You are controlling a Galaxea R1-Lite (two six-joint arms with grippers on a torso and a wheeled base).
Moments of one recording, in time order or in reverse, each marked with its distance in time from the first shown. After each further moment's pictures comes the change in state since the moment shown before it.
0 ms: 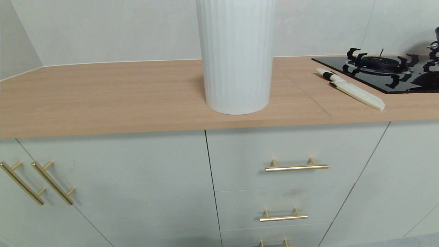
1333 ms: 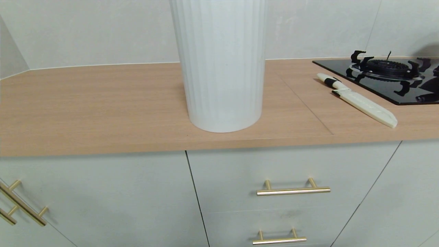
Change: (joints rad) left arm 0.000 0.000 0.000 0.000 0.002 -0.002; right arm 0.000 0.000 0.001 0.000 0.000 0.000
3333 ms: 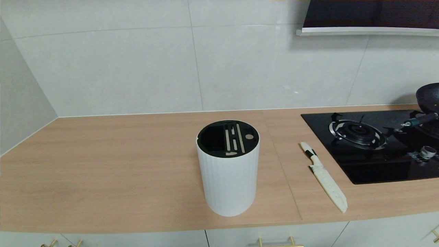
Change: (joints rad) left arm 0.000 0.000 0.000 -0.001 0.000 0.000; right arm 0.000 0.000 -0.001 0.000 0.001 0.000
